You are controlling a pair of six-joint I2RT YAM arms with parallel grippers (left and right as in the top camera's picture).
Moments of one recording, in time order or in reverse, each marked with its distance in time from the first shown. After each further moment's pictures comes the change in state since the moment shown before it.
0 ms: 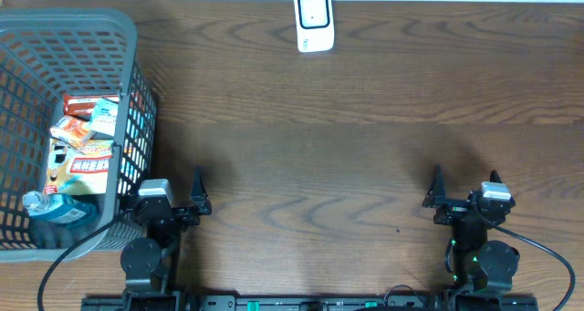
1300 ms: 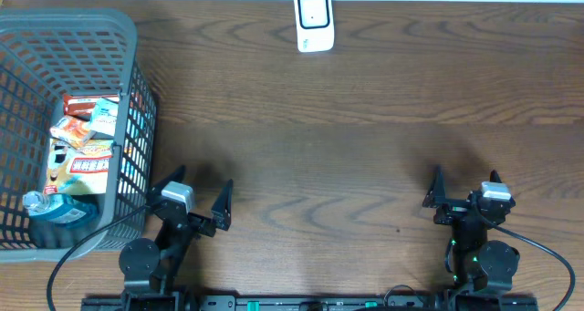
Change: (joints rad) left arm 0.001 0.001 0.018 -0.001 0.389 -0.024; right arm 0.000 0.000 0.000 0.000 0.000 0.000
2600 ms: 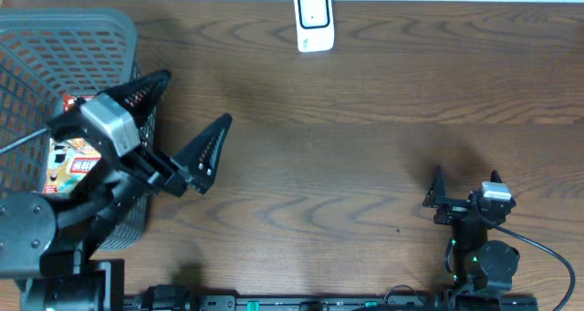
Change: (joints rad) left arm 0.000 0.719 1.069 -0.064 0.316 -0.160; right arm 0.000 0.001 0.000 0.000 0.007 0.000
